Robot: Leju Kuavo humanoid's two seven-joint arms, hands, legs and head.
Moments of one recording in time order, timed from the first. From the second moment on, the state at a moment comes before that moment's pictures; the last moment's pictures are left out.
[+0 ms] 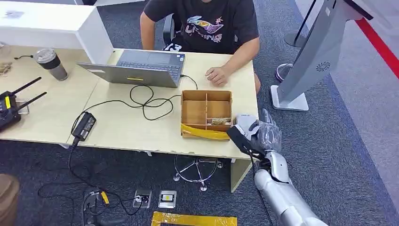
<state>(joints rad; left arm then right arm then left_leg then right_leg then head) -0.38 -0.04 1.47 -0.11 -1.13 -0.06 -0.19 -0.61 0.05 0.45 -0.41 1.08 -0.59 -0.14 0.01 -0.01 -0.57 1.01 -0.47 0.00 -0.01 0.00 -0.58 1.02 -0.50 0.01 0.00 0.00</state>
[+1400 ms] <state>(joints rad) -0.39 -0.04 1.47 -0.11 -1.16 -0.08 -0.19 -0.61 0.02 0.45 -0.38 1.09 -0.51 -0.09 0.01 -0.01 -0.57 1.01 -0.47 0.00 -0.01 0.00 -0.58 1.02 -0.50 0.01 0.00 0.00</state>
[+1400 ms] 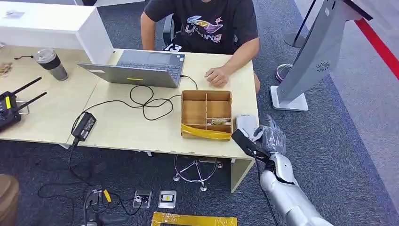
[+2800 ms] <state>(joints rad) -0.39 -0.06 1.47 -0.11 -1.10 -0.04 -0.18 -0.97 0.13 0.42 -0.76 1.09 -0.44 -0.23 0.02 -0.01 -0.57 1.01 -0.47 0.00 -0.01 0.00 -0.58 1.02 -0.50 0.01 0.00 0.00</state>
